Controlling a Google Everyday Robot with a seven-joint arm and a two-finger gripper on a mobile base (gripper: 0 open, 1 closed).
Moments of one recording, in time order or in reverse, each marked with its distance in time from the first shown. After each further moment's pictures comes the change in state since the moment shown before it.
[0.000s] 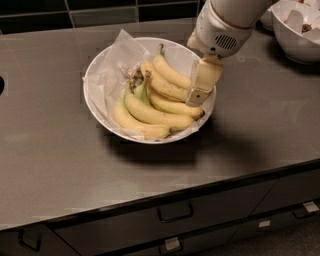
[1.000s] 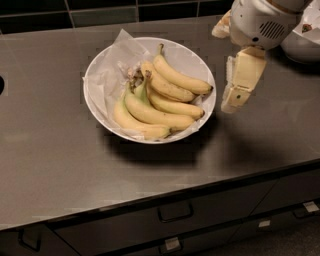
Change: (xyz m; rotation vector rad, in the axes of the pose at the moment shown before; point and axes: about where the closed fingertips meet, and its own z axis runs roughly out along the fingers) arm 0.038 0.024 -0.048 -0.049 0.010 -0.016
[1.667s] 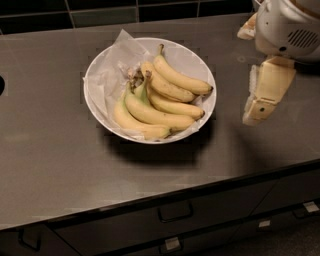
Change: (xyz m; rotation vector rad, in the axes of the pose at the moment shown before) arm 0.031 0.027 -0.024 0.057 0.106 0.065
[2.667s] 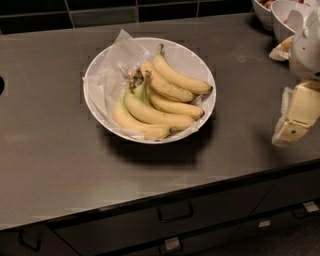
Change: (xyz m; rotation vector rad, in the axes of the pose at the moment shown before) arm 0.060 0.023 0.006 -0.018 0.040 0.113
